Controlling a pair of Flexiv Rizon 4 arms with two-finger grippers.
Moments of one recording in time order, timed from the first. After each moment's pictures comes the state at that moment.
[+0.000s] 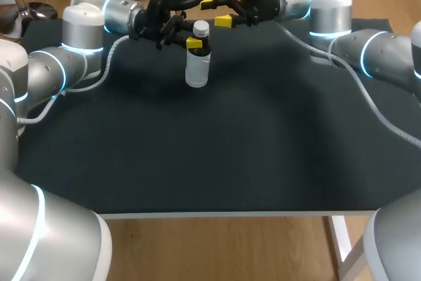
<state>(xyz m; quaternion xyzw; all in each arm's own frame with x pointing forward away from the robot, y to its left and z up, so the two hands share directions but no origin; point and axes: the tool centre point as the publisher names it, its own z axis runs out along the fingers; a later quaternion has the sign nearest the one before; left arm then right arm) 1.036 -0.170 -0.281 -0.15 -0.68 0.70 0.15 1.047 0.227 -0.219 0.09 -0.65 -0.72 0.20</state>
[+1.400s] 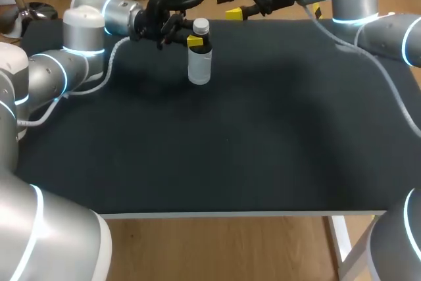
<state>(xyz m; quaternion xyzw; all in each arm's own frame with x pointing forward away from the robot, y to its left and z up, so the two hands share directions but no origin) 1.043 -0.171 -0.277 -0.15 -0.67 0.72 0.13 1.051 0.196 -0.208 0.03 -0.75 -0.65 0.15</state>
